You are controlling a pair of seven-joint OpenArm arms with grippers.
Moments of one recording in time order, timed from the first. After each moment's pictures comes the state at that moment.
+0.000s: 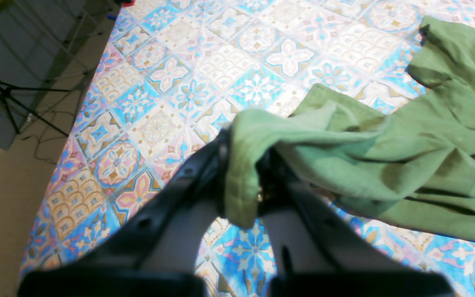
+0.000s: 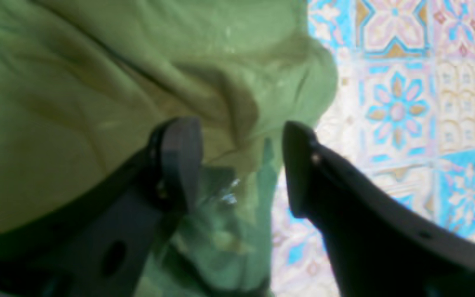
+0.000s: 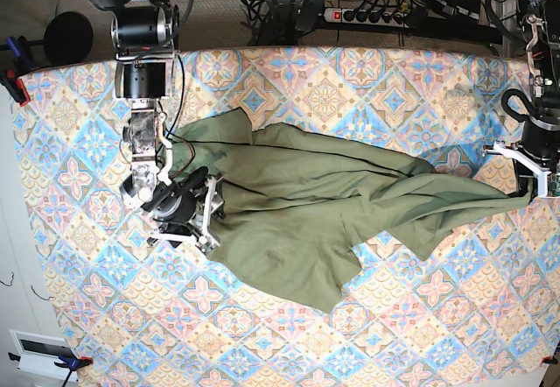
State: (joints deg) left arm 23.5 -38.5 -25.4 113.6 -31.8 -3.5 33.3; right arm 17.7 5.3 0.8 76.3 -9.6 41.5 -41.4
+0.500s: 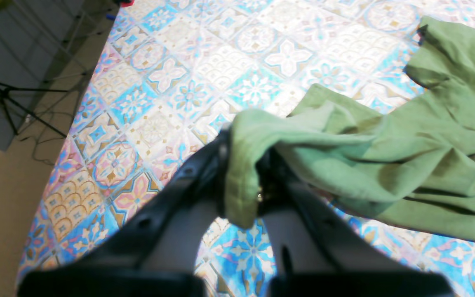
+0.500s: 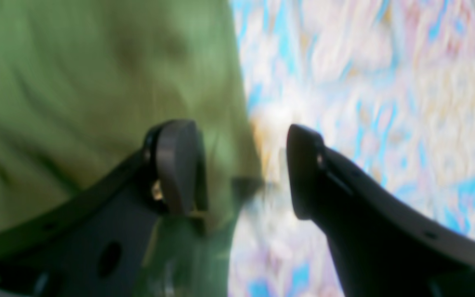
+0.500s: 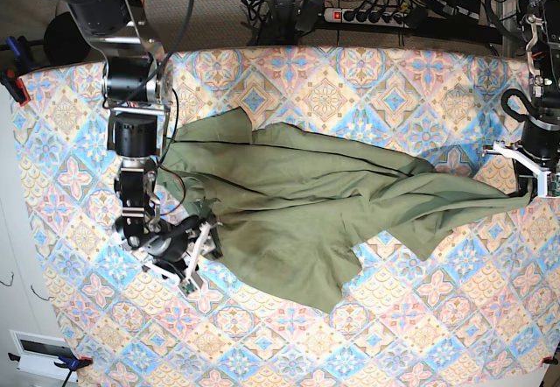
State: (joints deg) left arm 23.5 -38.4 -25.4 113.6 -31.8 -3.5 33.3; right arm 34.0 5.5 5.7 47.4 -9.7 40.9 -28.3
